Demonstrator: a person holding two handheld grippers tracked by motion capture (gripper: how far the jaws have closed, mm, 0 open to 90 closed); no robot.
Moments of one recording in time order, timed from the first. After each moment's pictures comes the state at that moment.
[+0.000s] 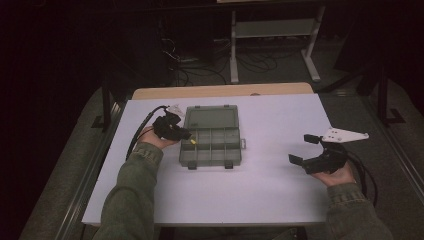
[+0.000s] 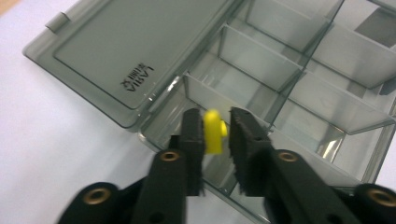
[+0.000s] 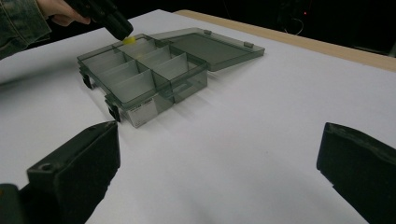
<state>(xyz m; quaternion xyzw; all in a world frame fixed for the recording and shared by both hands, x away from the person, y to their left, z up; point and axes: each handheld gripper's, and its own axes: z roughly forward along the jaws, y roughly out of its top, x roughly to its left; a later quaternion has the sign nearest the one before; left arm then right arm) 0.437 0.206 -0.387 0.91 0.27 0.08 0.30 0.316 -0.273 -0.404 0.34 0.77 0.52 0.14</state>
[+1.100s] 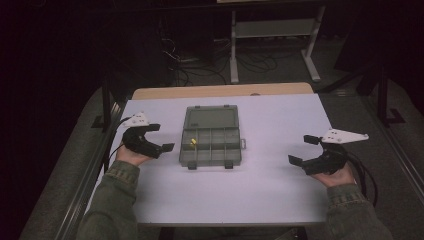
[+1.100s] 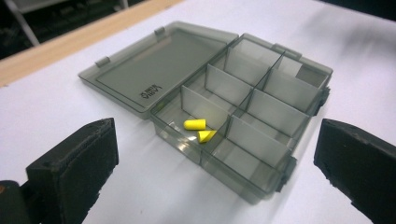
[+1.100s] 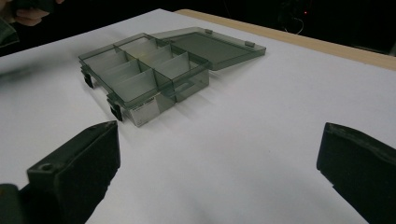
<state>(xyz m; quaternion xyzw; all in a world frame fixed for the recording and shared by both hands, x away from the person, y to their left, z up) 0.367 0.285 -0.368 0.83 0.28 0.13 0.47 0.313 -0.271 -0.404 0.34 0.77 0.52 0.14</state>
